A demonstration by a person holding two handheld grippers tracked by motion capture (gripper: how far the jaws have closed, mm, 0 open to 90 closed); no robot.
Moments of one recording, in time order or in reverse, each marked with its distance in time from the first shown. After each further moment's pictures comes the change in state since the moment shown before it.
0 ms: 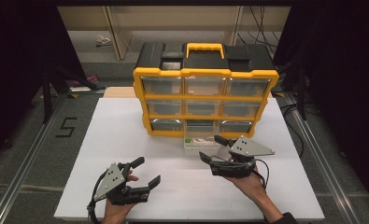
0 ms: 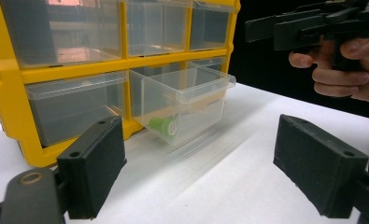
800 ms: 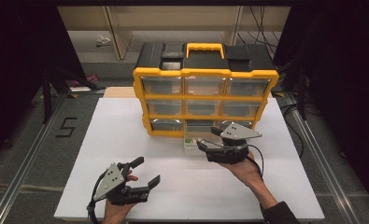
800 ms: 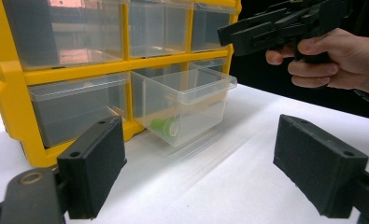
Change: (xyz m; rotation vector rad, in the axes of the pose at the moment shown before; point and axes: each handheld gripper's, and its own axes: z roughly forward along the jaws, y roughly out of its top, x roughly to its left) left arm 0.000 0.000 -0.001 -0.005 0.005 0.003; right arm -0.019 0.016 0.029 0.123 -0.048 -0.019
